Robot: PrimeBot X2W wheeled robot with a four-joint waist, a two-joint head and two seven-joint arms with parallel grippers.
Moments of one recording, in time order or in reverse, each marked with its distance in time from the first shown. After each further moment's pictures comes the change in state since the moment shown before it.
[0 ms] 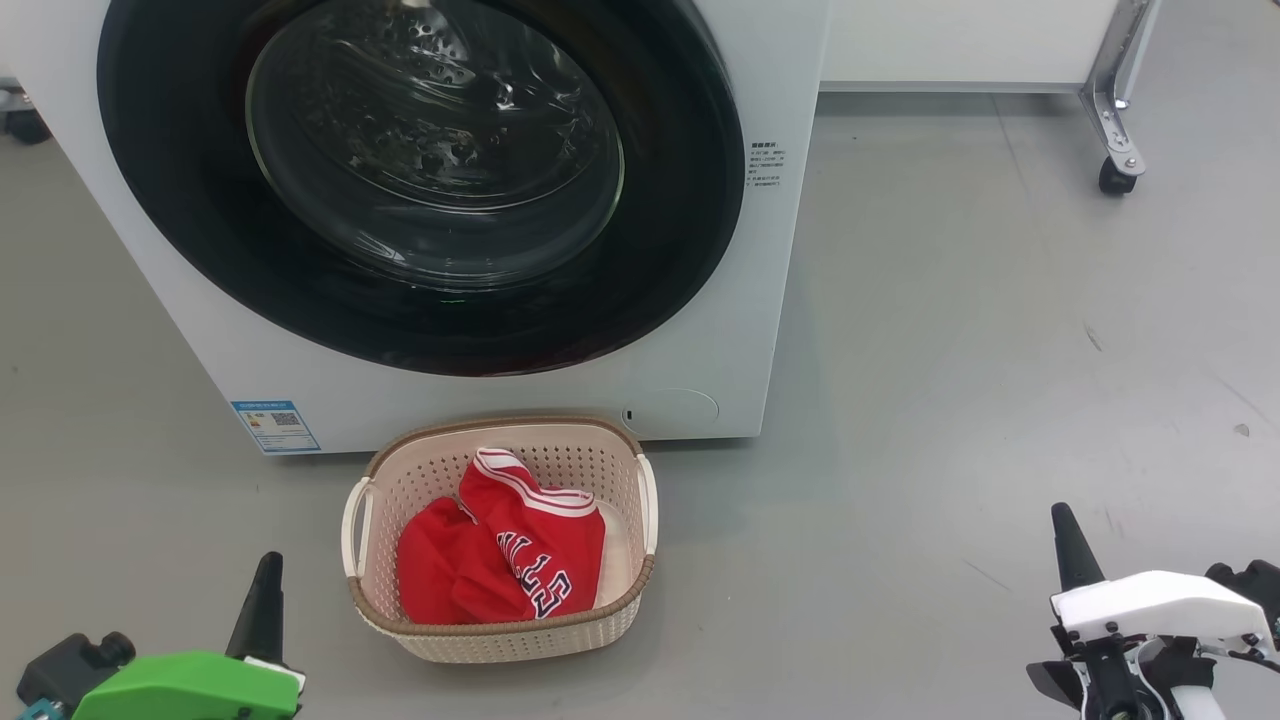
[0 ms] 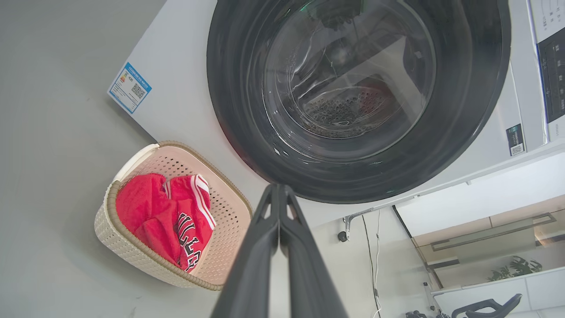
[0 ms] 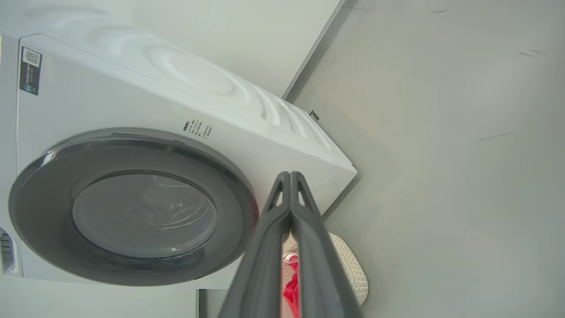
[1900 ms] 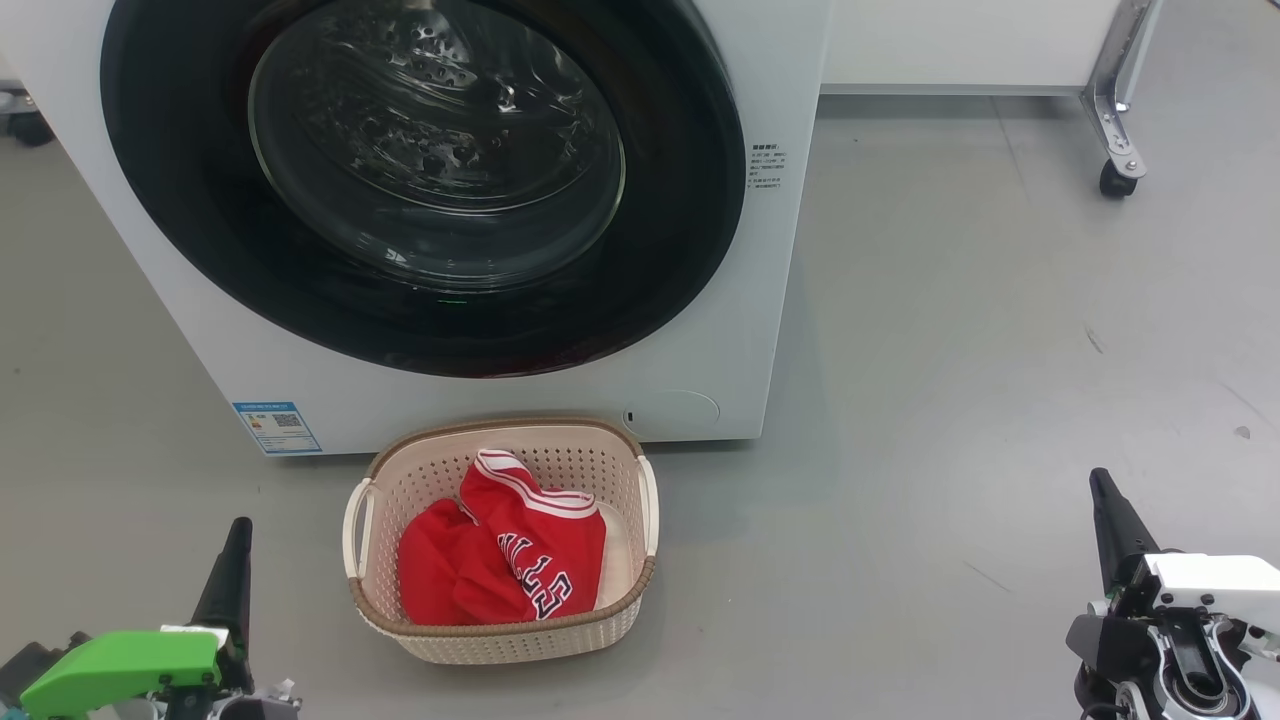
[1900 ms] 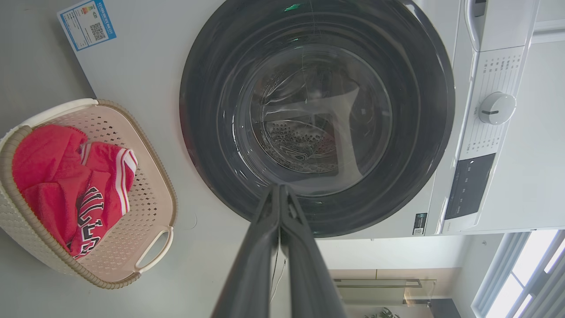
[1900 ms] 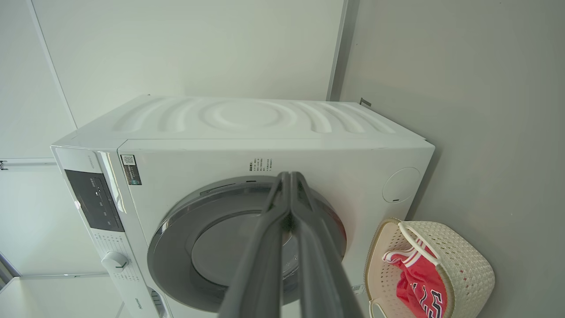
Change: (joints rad) left arm -0.083 -0.016 0.082 0.085 -0.438 -0.072 0.066; right arm -0.037 0.005 -0.123 -0.018 0.420 0.041 0.111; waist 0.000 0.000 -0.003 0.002
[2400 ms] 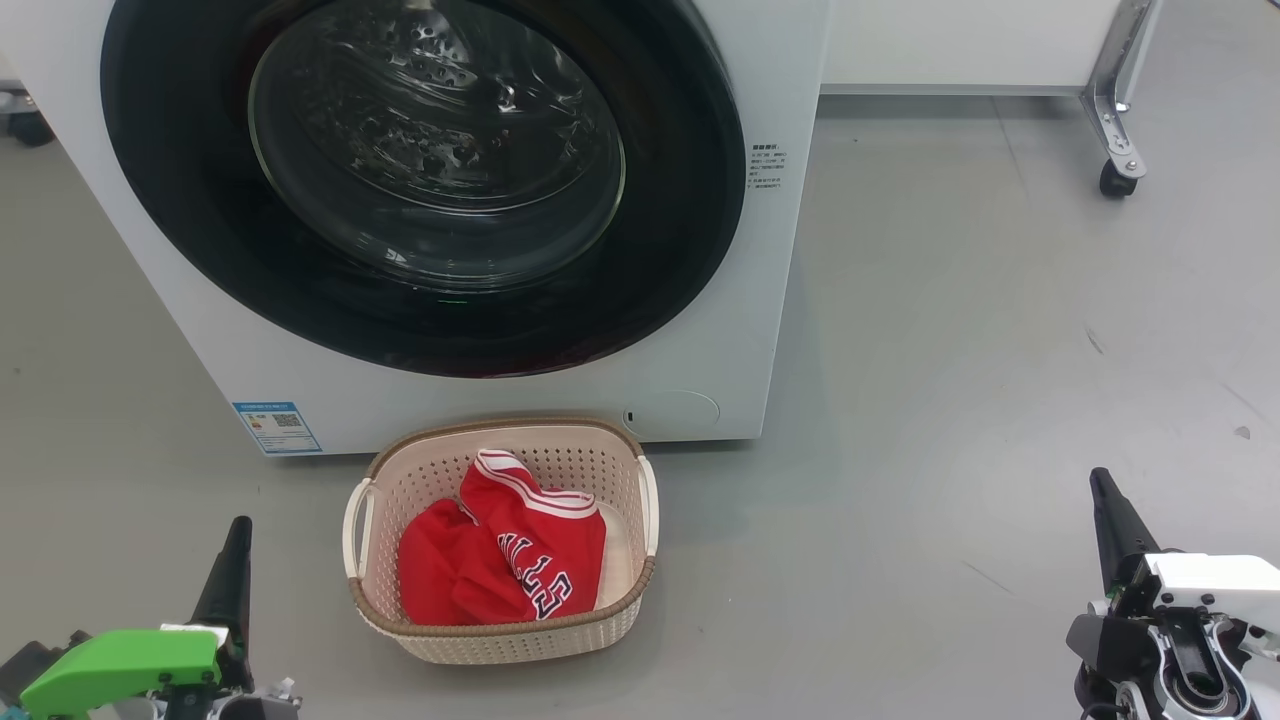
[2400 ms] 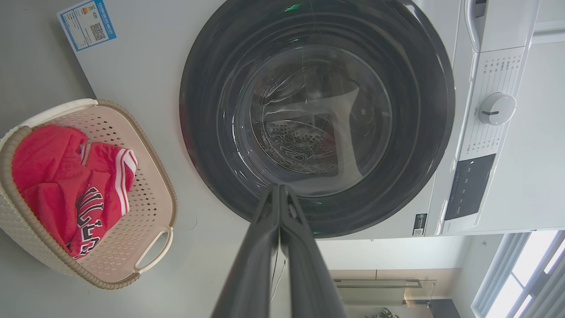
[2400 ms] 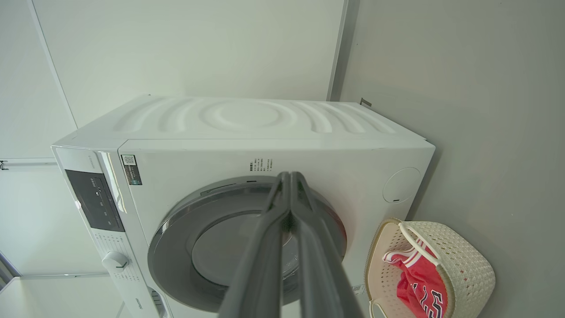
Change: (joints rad) left arm -0.003 -0.001 0.001 0.004 0.000 0.000 0.000; right arm 0.000 0.000 -0.001 -0.001 0.000 0.000 0.000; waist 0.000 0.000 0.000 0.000
